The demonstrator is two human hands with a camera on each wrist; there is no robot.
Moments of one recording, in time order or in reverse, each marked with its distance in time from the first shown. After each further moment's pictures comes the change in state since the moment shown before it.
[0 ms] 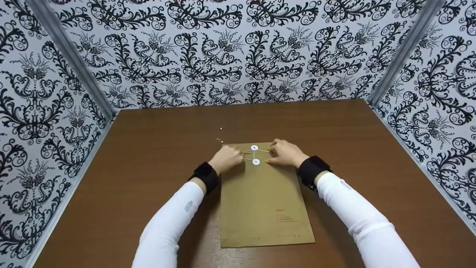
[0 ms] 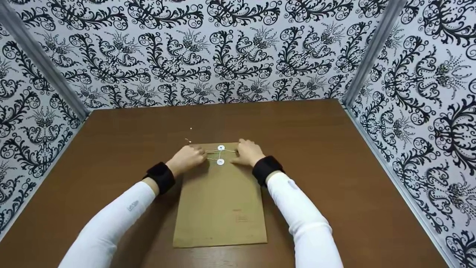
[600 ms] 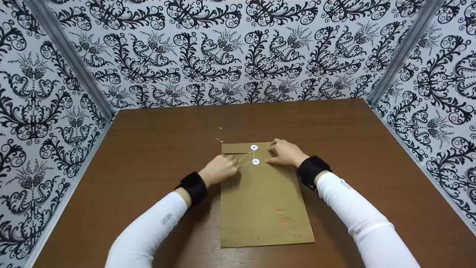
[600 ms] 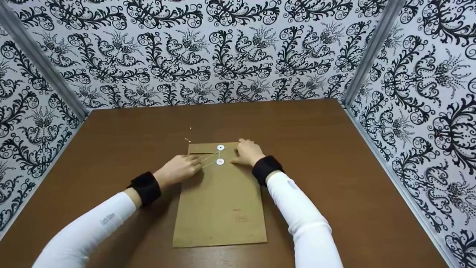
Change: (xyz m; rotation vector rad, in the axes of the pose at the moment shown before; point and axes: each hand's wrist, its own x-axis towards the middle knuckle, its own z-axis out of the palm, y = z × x) left_hand -0.030 0.007 -0.019 0.034 0.078 0.104; right_hand 0.001 0.001 0.000 0.008 -0.006 0.016
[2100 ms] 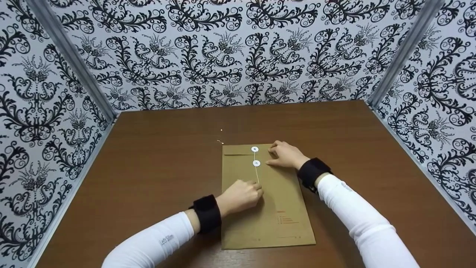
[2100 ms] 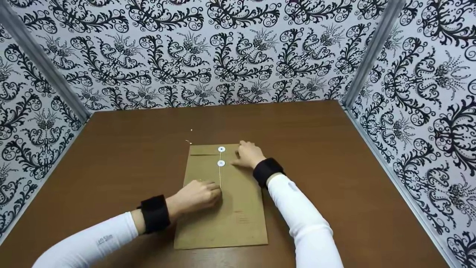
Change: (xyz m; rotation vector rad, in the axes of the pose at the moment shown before) left_hand 0.024 0.077 -0.053 -0.230 -0.035 -0.066; right_hand -0.003 0.000 0.003 -0.011 0.002 -0.008
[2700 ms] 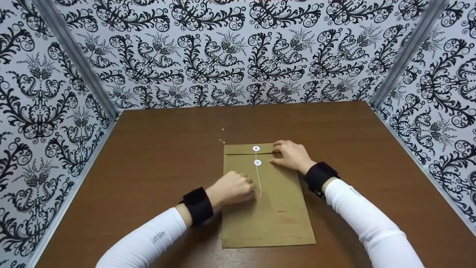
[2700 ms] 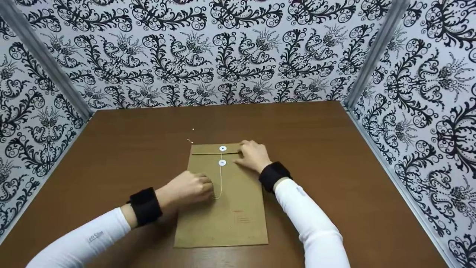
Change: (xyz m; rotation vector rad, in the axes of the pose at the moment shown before) left_hand -0.010 -0.031 -0.012 0.004 0.030 0.038; right_hand -0.012 0.004 -0.001 -0.042 0.211 -0.025
